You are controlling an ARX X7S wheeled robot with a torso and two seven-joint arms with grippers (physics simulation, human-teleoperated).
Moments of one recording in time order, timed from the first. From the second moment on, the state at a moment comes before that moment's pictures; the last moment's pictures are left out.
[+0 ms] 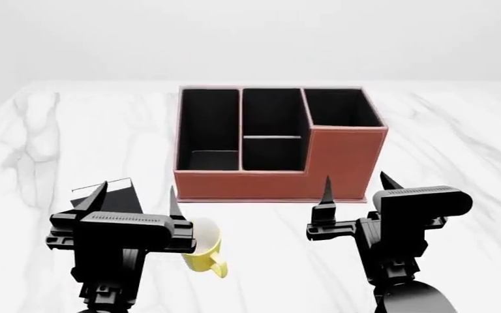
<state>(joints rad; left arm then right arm) -0.09 -0.20 0.15 0.64 -0.05 -0.59 -0.21 0.20 0.20 -0.09 -0.55 0.14 0.66 0.12</state>
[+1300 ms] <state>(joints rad) -0.08 -0.23 0.12 0.72 -0.08 -0.64 -0.28 0.20 0.42 -0.21 -0.71 0.37 0.84 -0.18</state>
